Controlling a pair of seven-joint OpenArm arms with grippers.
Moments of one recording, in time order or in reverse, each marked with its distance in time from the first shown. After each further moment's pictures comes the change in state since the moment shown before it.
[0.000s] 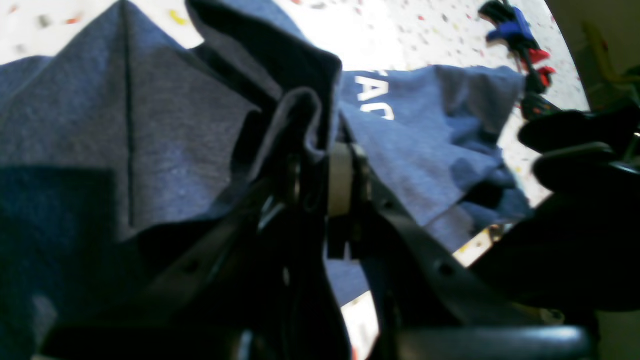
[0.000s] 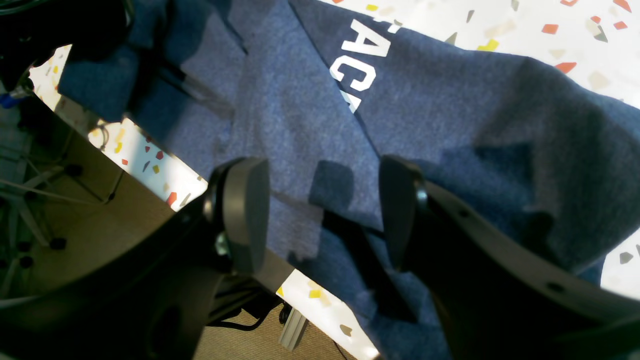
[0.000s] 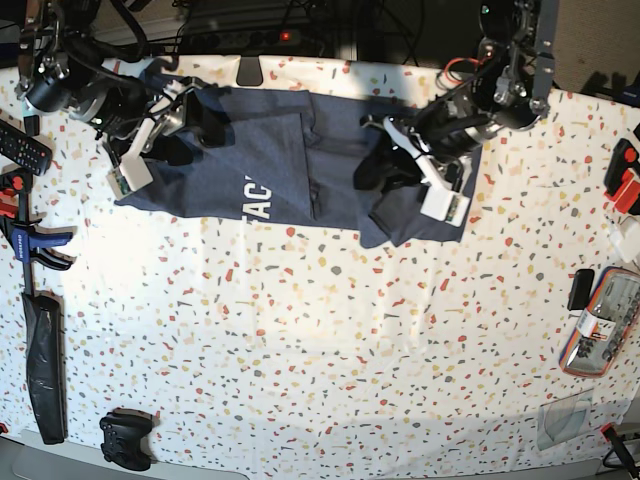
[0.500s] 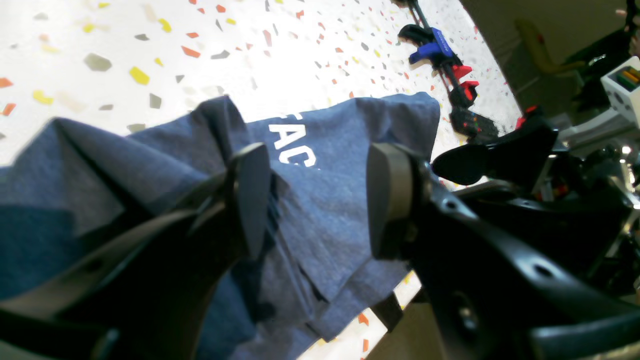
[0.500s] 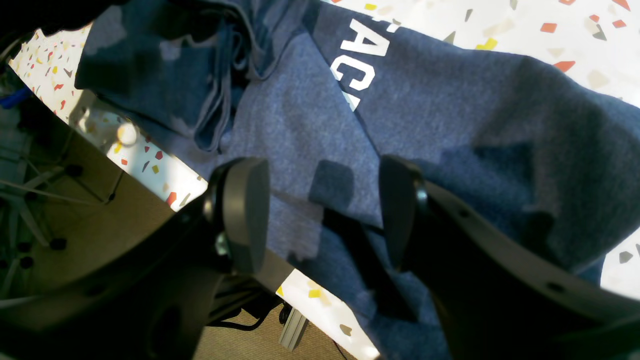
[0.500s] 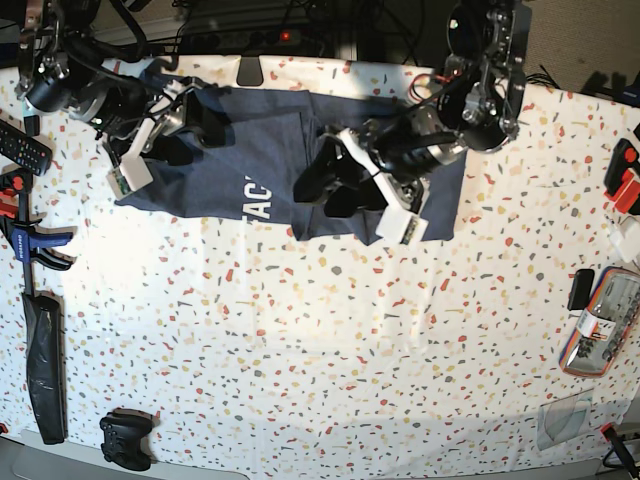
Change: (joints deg) left arm -4.7 5.4 3.0 0.0 0.0 -0.2 2.2; right arm 0.0 0.0 0.0 0.0 0.0 0.0 0.0
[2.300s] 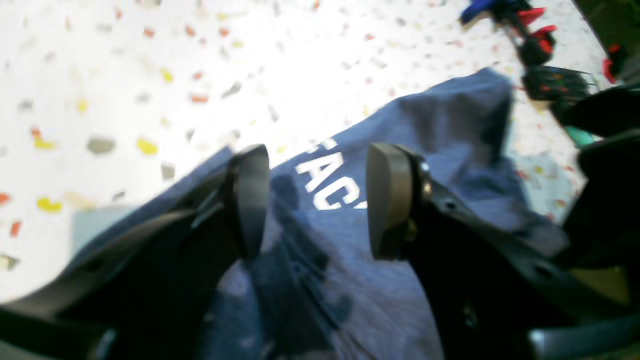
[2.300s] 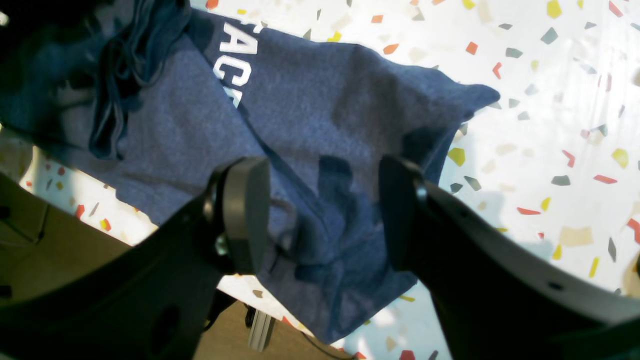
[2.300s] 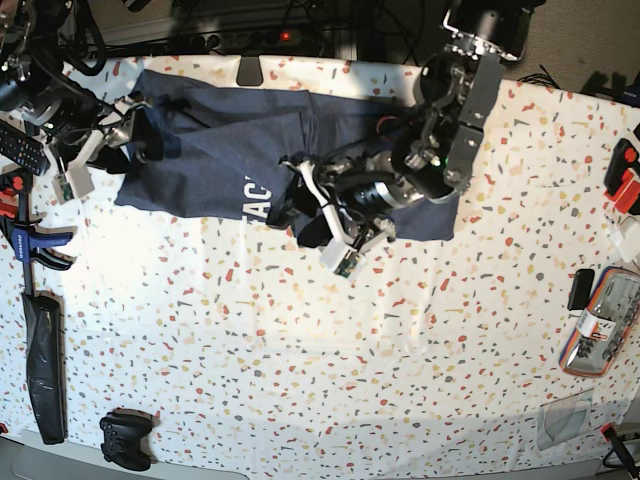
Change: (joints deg) left arm -11.9 0.4 9.9 -11.2 12.3 2.1 -5.5; right arm 0.1 0.0 12.3 0.0 -2.2 0.0 -4.2
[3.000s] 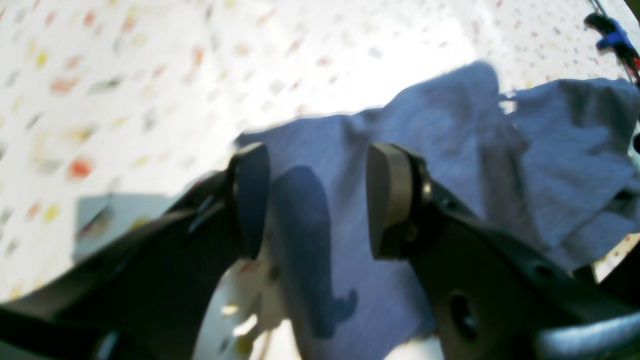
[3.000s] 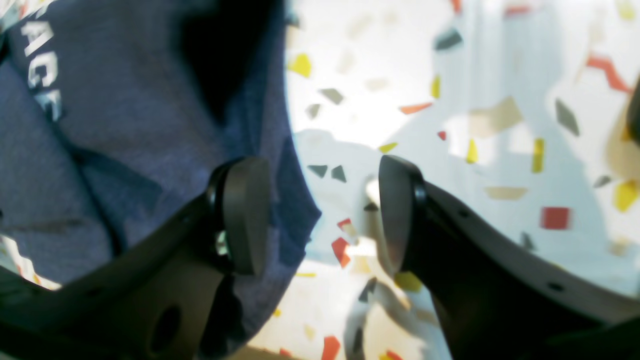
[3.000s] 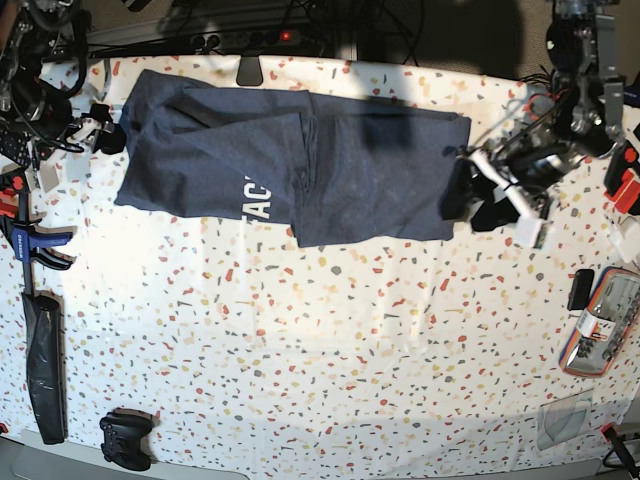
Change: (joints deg) left arm 14.1 -14.5 -28.9 8.6 -11.4 -6.7 1.5; right arm 10.3 0.3 7.0 -27.2 -1.7 0.0 -6.0
